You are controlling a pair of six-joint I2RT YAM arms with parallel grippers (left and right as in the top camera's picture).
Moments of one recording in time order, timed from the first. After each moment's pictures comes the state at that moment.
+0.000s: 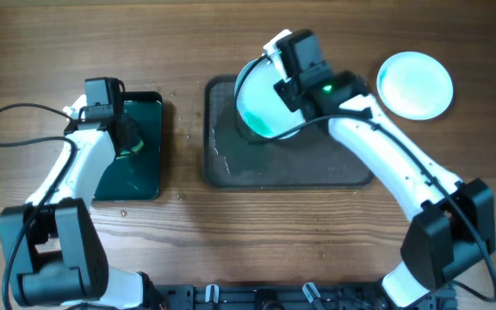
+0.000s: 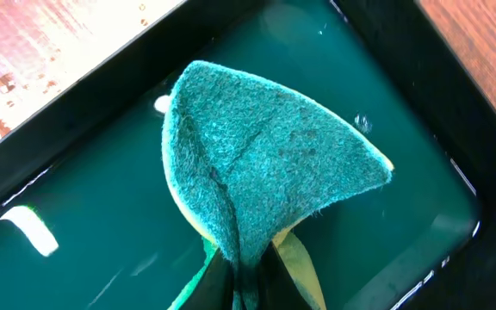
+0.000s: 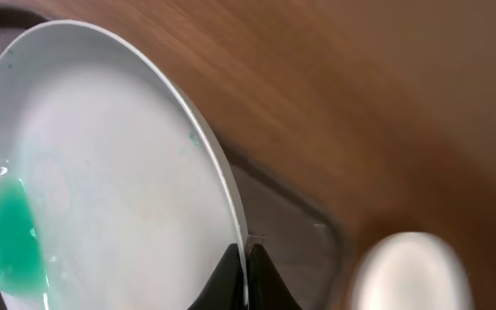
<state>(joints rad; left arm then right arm) 0.10 1.66 0.99 -0.49 -0.24 -0.76 0.53 1.78 1.47 -0.59 0.40 -0.31</state>
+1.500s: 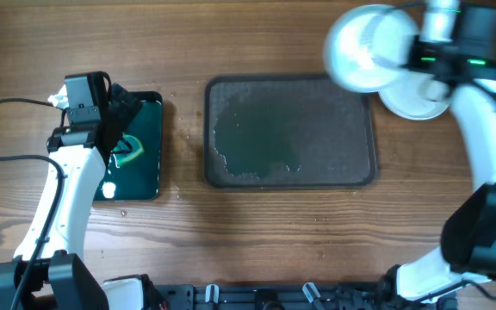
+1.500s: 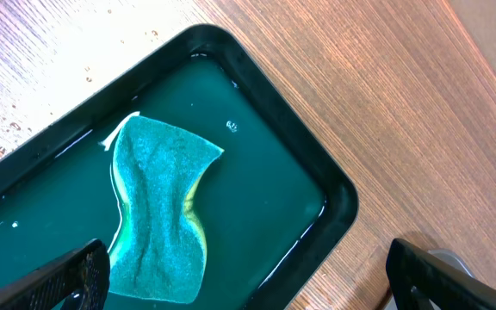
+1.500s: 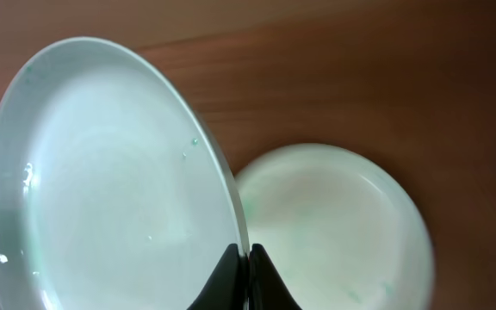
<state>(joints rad) 0.10 1.46 1.00 -0.48 -0.14 -0.76 -0.21 1.76 1.46 -0.49 -0.12 0.03</state>
